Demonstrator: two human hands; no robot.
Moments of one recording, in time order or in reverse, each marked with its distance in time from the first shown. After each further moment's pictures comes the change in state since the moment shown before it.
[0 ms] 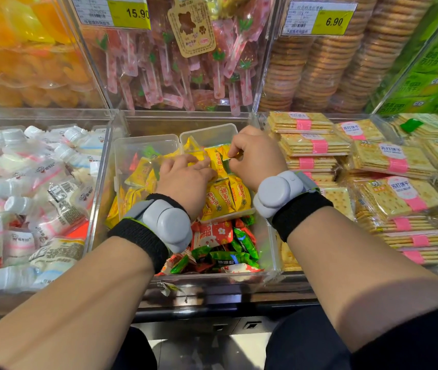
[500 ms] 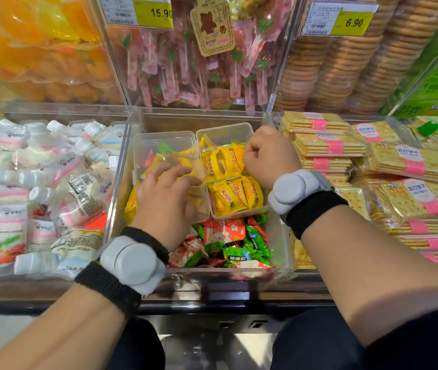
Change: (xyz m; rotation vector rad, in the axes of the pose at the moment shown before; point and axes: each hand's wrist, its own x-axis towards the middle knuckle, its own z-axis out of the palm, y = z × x) left_hand -0.067 -0.024 0.003 -0.334 0.300 -0.126; right_hand 0.000 -0.009 -0.004 -0.076 -0.019 0.055
